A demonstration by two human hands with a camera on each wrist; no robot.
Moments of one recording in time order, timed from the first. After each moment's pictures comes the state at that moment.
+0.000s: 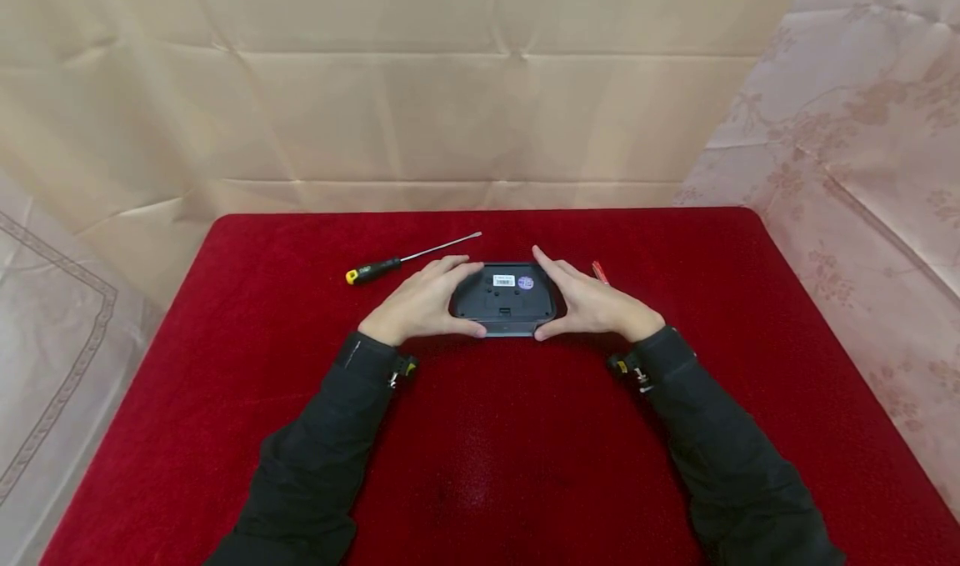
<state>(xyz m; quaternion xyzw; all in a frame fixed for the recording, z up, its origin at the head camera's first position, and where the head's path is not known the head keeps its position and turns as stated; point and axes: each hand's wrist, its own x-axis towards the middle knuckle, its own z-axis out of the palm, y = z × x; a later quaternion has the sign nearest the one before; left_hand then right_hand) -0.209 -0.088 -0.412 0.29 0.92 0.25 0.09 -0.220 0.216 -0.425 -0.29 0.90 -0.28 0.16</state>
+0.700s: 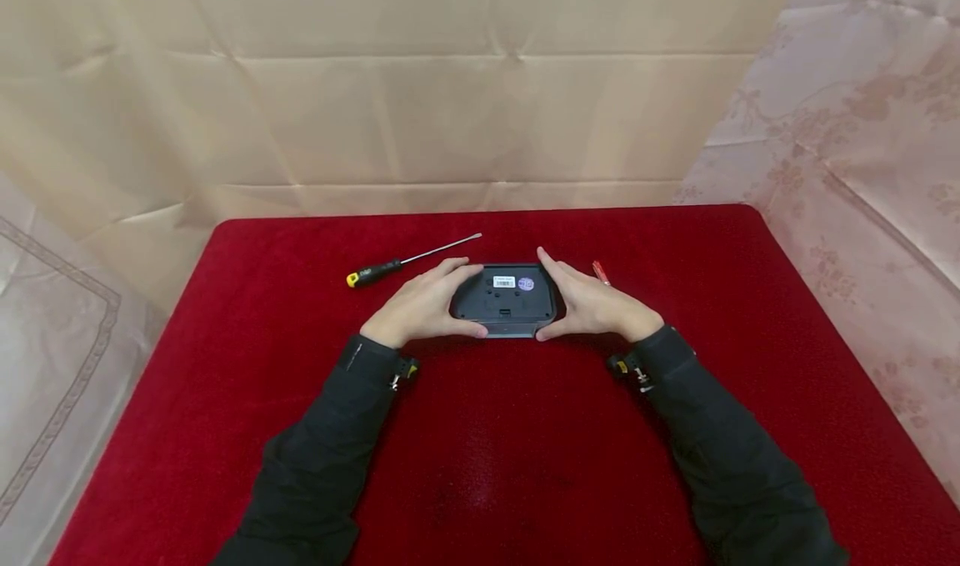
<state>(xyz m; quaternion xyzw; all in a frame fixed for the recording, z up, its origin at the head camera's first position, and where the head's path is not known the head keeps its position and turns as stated) -0.208 -0.087 -0.412 0.29 0.92 0.24 0.09 -0.222 0.215 -0.429 -0.28 0.91 -0.26 0.16</state>
